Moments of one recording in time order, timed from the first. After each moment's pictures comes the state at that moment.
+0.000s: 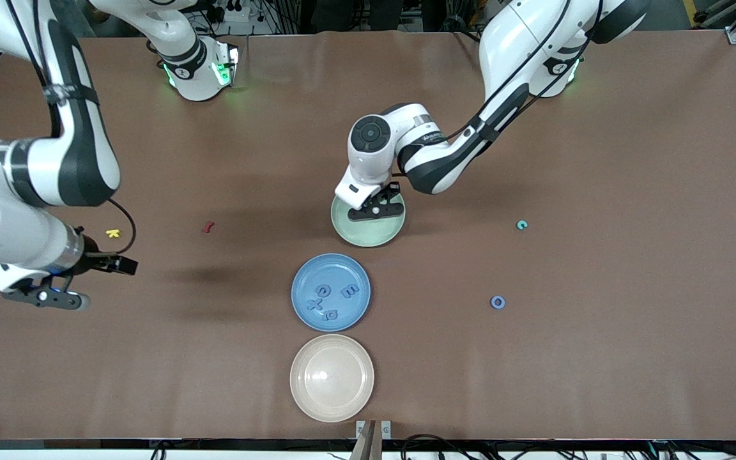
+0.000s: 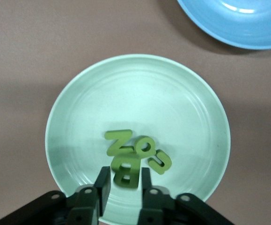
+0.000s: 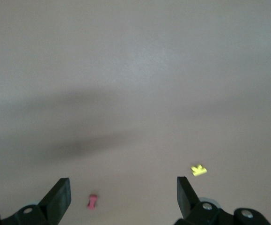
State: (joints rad) left arm -0.42 0.74 -0.56 -1.61 0.38 2.20 -1.20; right arm 0.09 0.38 -0.06 -1.57 -0.12 1.87 0.24
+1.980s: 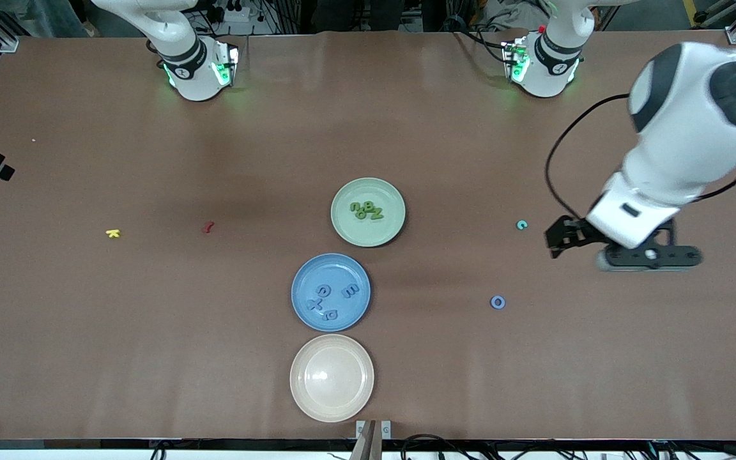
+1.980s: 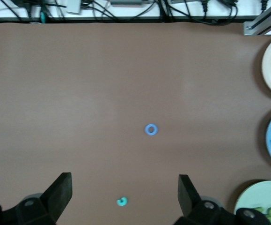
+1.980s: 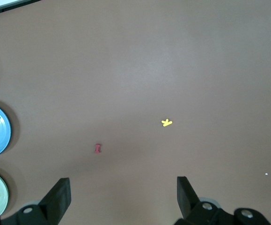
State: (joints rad) left arm -0.01 0.27 -0.31 -1.47 0.12 1.89 -0.31; right arm 0.00 0.04 -0.11 -1.45 -0.02 1.49 0.18
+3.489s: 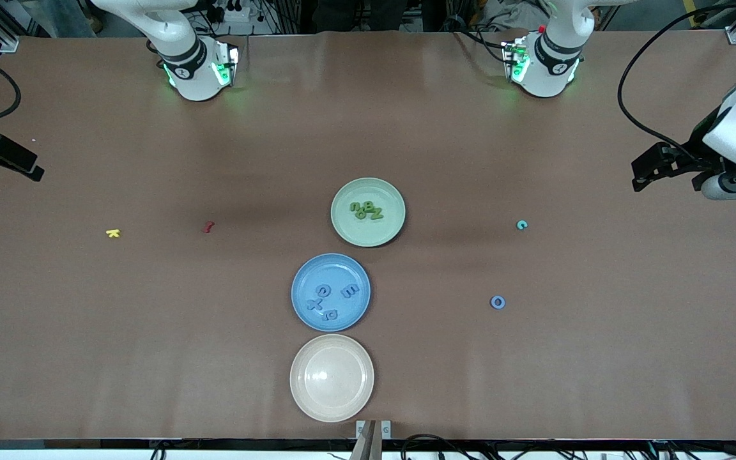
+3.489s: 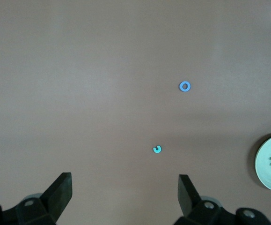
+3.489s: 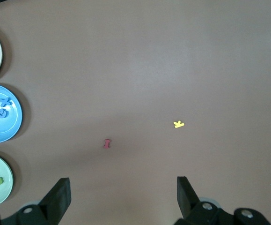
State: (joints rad) left arm 0.00 0.05 -0.14 -1.53 0.03 1.63 -0.13; right arm 0.03 0.04 -0.06 -1.45 -0.02 1.50 0.16
